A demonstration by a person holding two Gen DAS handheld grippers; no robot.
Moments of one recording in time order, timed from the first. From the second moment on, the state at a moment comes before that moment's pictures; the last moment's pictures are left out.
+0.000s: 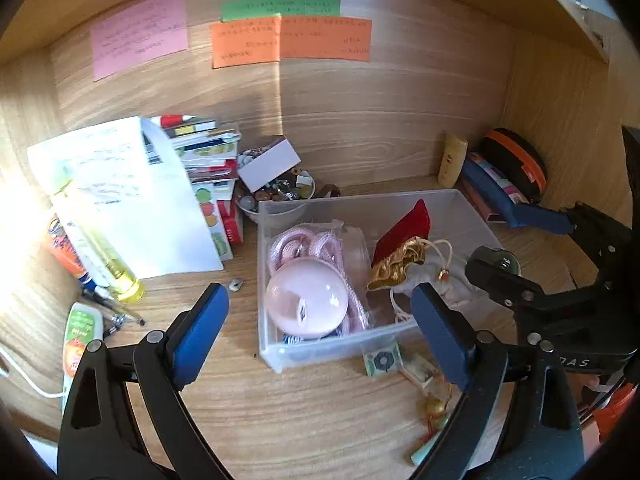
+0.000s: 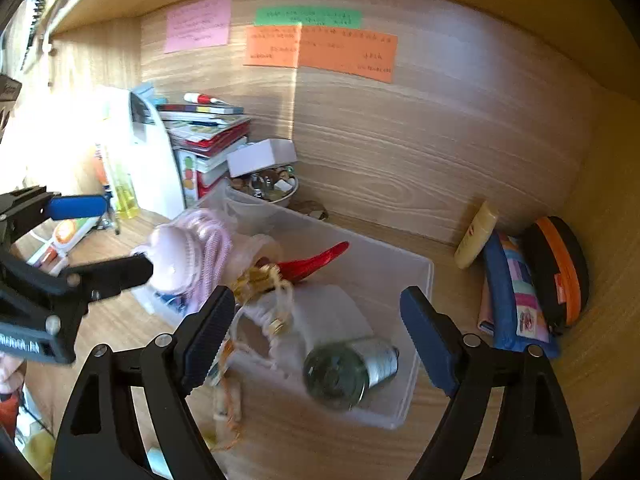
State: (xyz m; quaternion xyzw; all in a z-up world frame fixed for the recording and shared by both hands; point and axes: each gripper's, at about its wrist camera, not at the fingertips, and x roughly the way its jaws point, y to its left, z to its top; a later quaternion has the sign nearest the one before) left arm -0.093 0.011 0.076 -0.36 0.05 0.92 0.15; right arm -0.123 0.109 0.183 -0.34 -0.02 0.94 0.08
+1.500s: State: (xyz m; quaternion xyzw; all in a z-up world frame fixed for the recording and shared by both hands) left arm -0.070 0.020 -0.017 -0.45 0.05 0.88 0.16; right arm -0.074 0.066 0.081 -0.43 0.04 0.90 -0.03
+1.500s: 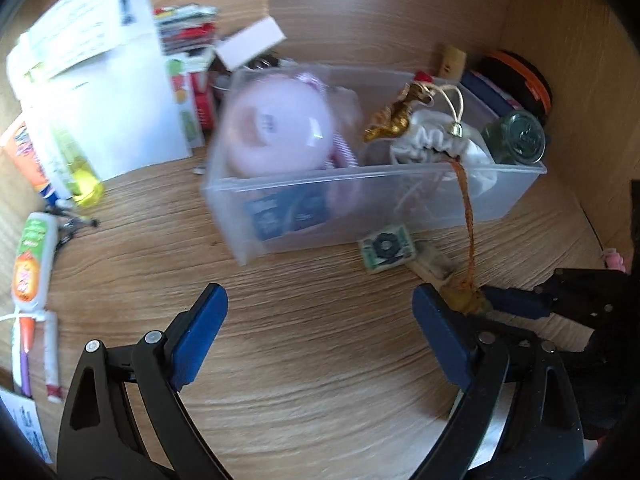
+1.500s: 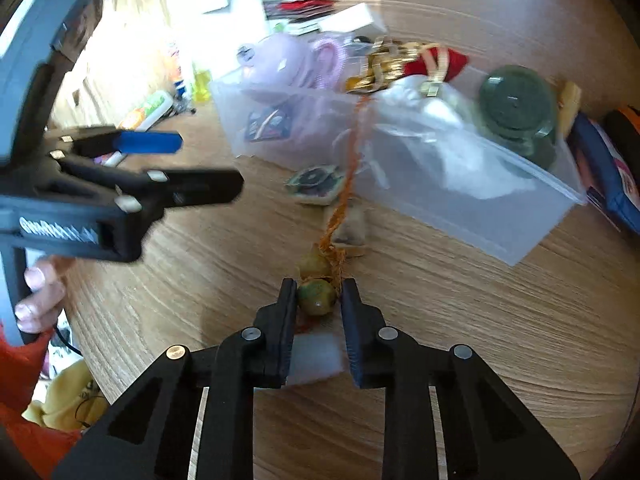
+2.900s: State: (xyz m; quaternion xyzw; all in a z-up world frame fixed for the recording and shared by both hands) left arm -0.088 -0.004 0.008 -0.42 0.05 0.90 0.14; right arm -0.057 0.096 0.130 -0.37 0.04 0.93 -0.01
